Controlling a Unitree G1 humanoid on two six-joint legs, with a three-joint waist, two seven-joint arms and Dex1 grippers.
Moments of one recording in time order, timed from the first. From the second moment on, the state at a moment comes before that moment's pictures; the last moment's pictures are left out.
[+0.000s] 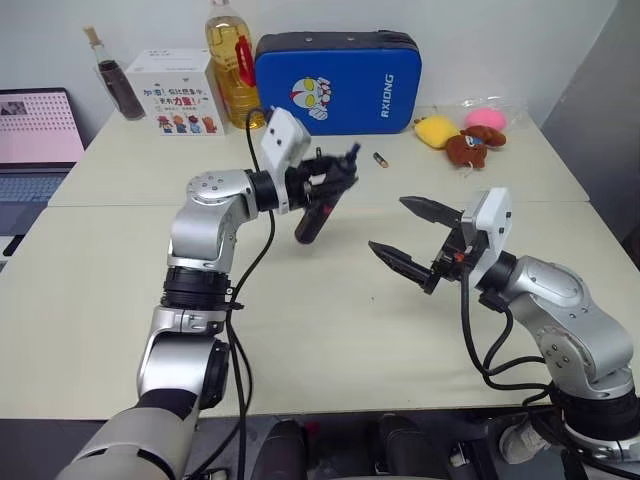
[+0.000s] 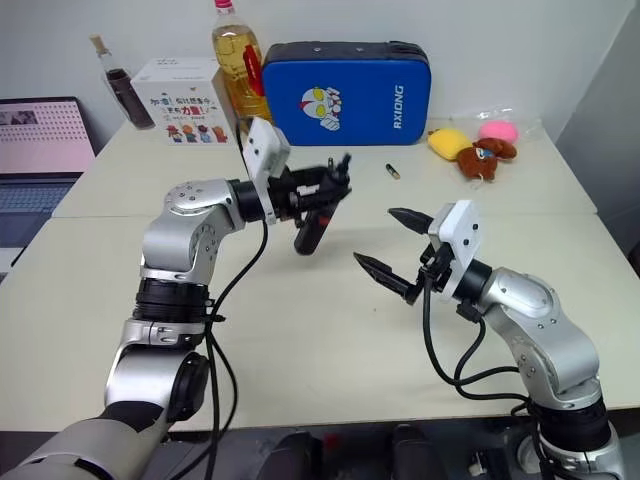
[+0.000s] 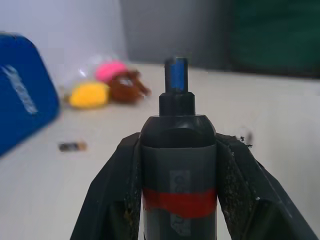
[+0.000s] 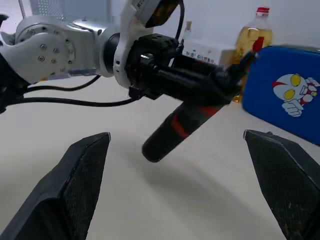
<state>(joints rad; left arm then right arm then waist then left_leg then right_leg) -0.87 0.25 0.12 0.27 -0.20 0.34 -0.91 -0.36 -0.48 0.00 -0.54 0.53 0.53 0.59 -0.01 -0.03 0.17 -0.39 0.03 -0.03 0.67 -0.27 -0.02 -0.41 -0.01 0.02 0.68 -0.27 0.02</state>
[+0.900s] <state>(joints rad) -0.43 0.17 0.09 0.06 -0.26 0.09 -0.60 -0.47 -0.58 0.05 -0.33 0.47 0.70 0.55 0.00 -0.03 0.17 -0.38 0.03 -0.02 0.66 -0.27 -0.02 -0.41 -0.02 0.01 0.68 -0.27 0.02</state>
